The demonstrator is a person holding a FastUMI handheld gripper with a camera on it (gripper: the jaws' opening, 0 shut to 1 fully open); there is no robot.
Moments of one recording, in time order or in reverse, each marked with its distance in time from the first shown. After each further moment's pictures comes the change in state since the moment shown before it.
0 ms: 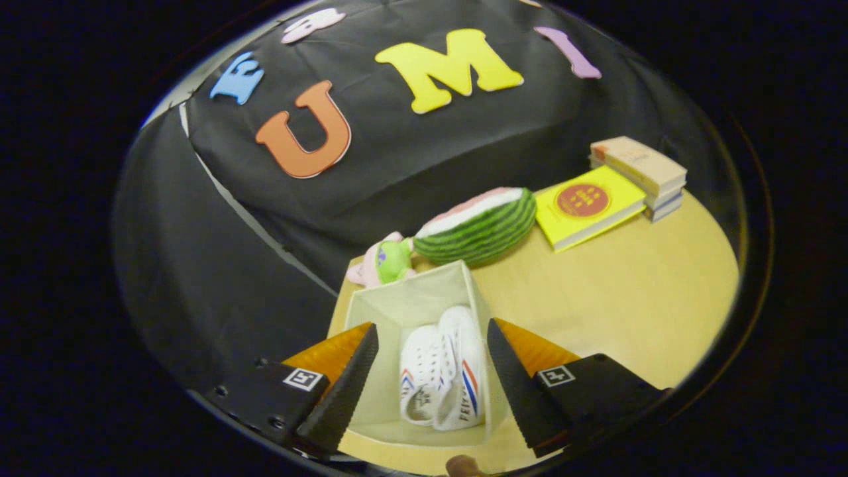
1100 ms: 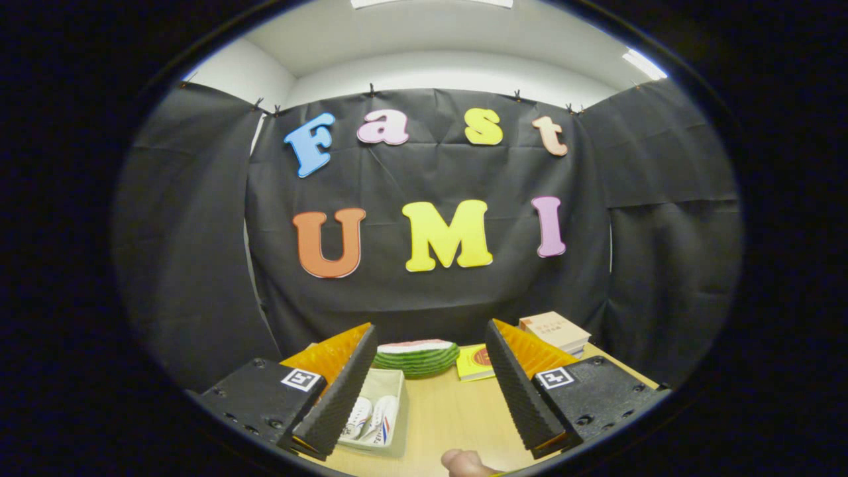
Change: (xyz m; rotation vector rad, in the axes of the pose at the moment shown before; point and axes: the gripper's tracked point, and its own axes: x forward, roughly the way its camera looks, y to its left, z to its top) arm -0.236 -0.020 0.077 -0.297 -0.594 -0.145
